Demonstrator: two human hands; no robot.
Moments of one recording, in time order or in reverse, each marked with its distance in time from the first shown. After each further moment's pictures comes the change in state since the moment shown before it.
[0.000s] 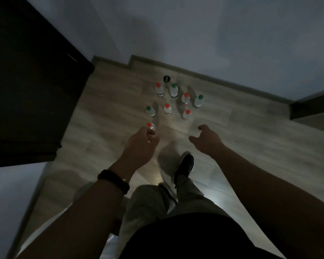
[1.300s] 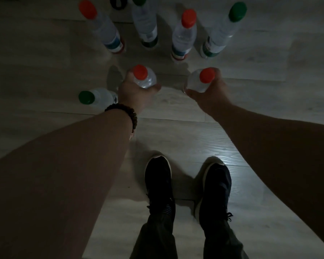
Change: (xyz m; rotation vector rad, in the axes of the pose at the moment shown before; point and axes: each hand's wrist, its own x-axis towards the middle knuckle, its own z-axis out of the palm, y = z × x) left_hand 0.574 -0.240 0.345 -0.161 -0.039 -0.034; right_hand 0.568 0.164 0.217 0.407 0.422 0.044
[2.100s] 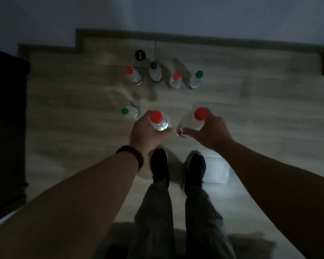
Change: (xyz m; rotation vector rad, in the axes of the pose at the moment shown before) left_hand -0.255 0.149 -0.129 0.124 -0.121 0.090; right_hand -0.225 -0.152 -0.196 -0.245 -0.183 -0.157
